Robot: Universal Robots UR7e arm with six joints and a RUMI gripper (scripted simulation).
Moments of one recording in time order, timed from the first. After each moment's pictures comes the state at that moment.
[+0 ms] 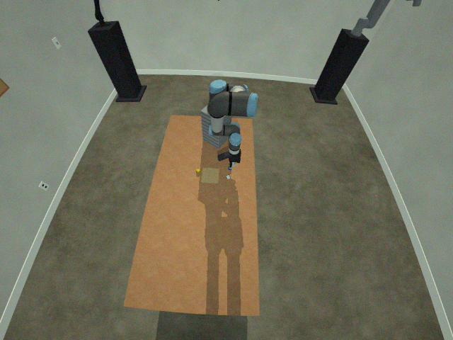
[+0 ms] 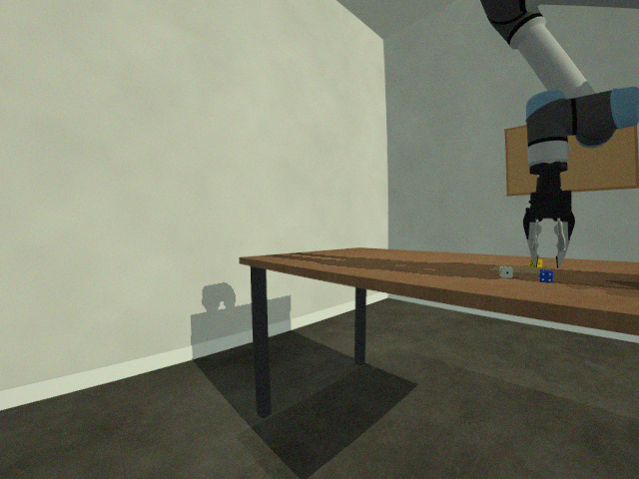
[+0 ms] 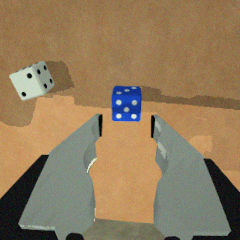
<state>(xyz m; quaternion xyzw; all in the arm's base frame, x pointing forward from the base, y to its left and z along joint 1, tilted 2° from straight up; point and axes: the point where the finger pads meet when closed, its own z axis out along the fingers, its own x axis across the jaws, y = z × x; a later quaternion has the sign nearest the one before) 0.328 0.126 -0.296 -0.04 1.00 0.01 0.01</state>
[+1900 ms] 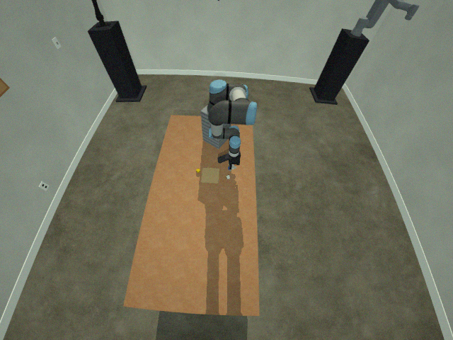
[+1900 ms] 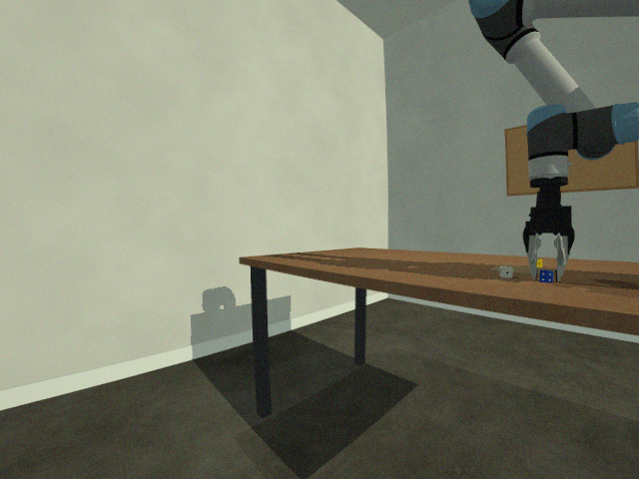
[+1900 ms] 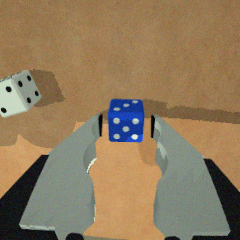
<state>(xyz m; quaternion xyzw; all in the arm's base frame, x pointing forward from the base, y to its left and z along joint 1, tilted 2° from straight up) 0.329 0.127 -0.327 -0.04 1.00 0.01 0.01</state>
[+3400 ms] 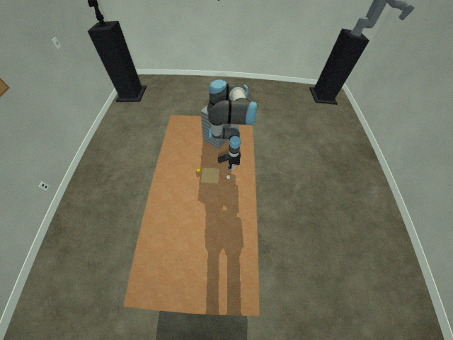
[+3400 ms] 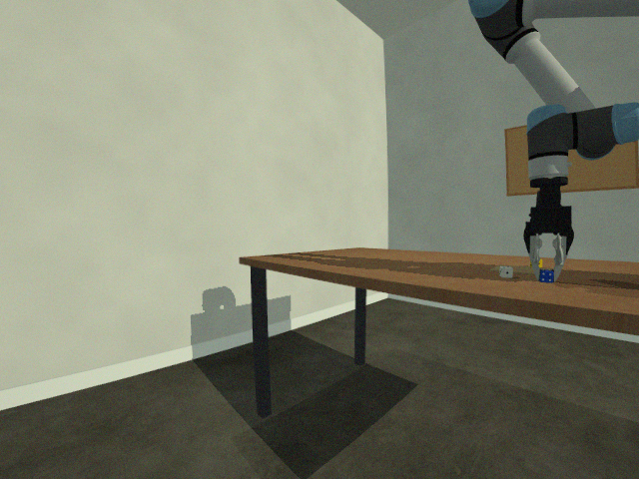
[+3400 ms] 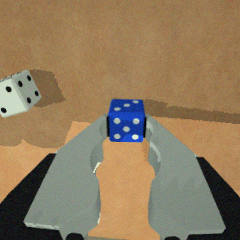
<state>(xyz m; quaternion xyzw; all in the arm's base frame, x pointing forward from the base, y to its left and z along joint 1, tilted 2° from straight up) 0.329 0.127 -0.327 -0.04 1.00 0.01 0.01</state>
